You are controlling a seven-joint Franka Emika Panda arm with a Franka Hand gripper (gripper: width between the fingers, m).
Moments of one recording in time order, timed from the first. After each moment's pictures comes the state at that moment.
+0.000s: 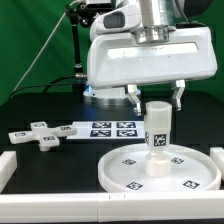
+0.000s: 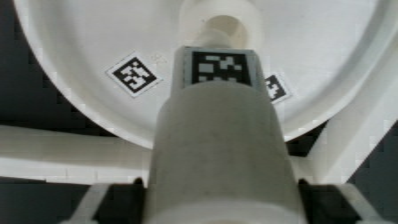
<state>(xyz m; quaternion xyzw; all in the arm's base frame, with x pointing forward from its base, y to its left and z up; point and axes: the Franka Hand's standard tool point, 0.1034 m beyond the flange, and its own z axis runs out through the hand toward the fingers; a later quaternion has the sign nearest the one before) 0.567 0.034 0.111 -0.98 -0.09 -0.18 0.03</state>
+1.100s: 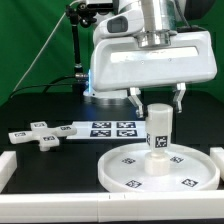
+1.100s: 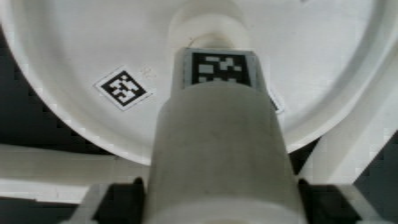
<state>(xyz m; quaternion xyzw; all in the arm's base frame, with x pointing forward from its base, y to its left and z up) 0.555 0.037 0.102 -0.98 -0.09 -0.18 0.03</state>
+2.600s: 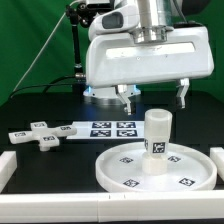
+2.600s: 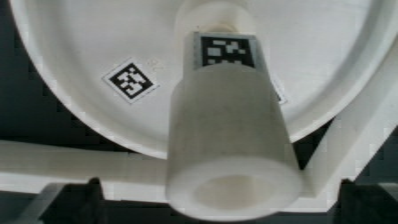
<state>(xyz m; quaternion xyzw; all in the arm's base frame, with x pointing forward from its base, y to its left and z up) 0.559 0.029 0.110 -0.98 -0.09 -0.17 0.03</state>
